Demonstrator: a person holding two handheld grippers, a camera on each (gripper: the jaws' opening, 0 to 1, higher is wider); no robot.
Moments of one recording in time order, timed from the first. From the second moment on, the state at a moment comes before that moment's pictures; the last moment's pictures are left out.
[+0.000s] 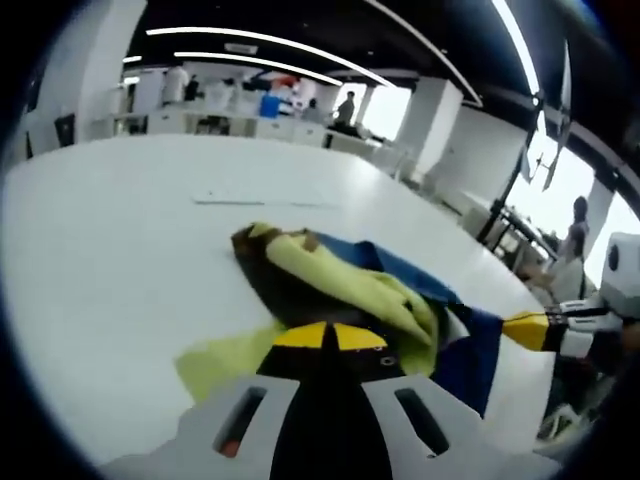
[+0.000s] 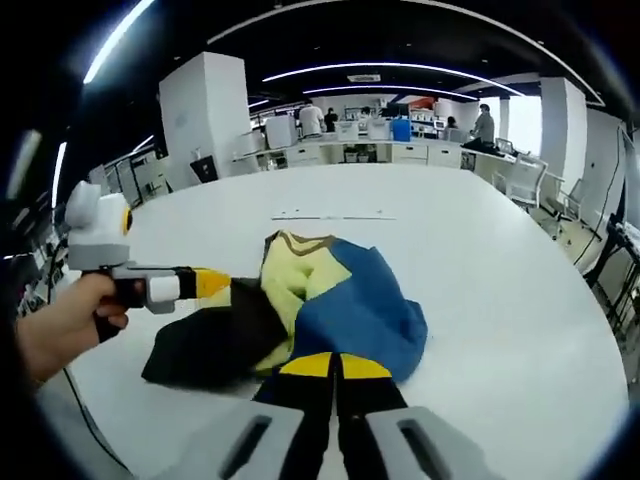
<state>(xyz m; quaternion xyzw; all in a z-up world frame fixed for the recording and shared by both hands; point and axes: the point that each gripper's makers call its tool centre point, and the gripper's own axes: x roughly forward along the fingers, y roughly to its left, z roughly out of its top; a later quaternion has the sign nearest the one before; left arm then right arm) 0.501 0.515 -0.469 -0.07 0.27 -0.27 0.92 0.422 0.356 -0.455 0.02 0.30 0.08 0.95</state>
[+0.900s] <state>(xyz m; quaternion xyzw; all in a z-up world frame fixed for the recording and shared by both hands) 0.535 0.599 -0.452 -0.09 0.28 -0.23 0.93 0.522 0.193 -0.461 -0.13 0.34 -0.02 0.93</state>
